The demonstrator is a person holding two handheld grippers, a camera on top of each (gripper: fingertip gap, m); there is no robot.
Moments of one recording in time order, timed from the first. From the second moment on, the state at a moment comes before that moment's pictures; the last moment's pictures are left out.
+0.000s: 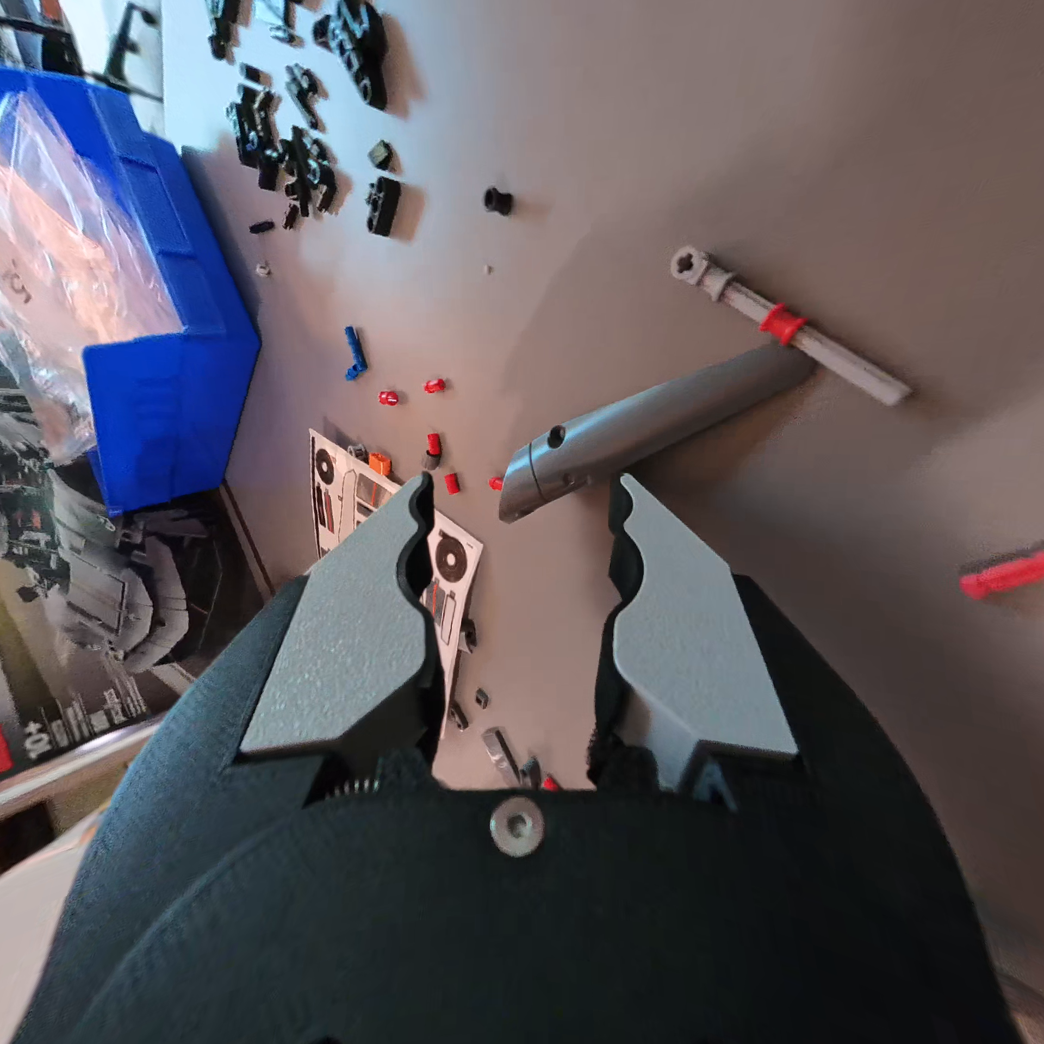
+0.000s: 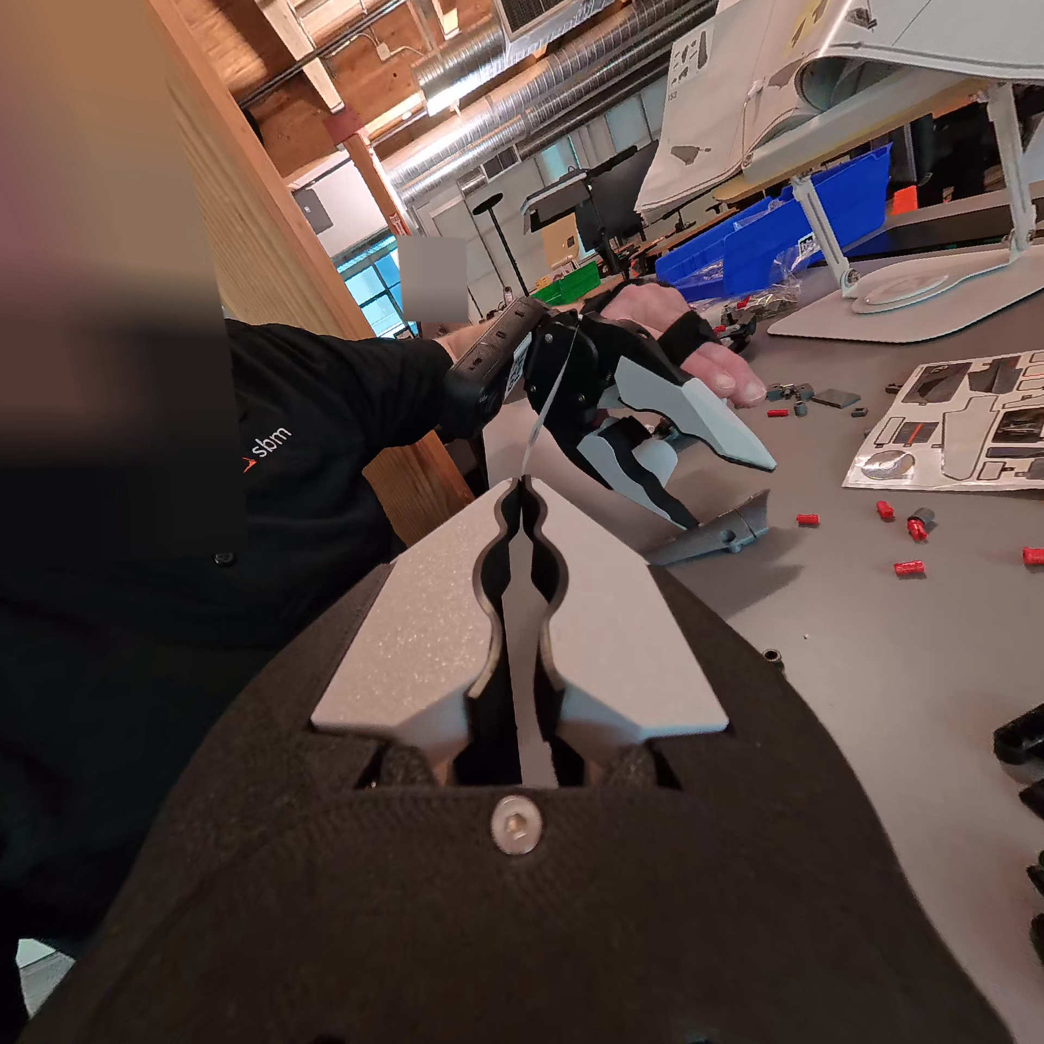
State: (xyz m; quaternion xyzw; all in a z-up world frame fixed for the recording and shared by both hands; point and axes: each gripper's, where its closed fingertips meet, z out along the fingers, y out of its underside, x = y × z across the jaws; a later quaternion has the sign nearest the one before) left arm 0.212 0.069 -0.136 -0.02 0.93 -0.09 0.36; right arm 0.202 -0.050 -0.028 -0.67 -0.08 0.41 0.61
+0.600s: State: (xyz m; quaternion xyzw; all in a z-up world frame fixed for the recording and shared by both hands) left arm 0.224 0.041 -0.060 -0.18 0.88 -0.27 0.34; right arm 0.219 -0.056 -0.049 -0.75 -0.10 0.31 0.57
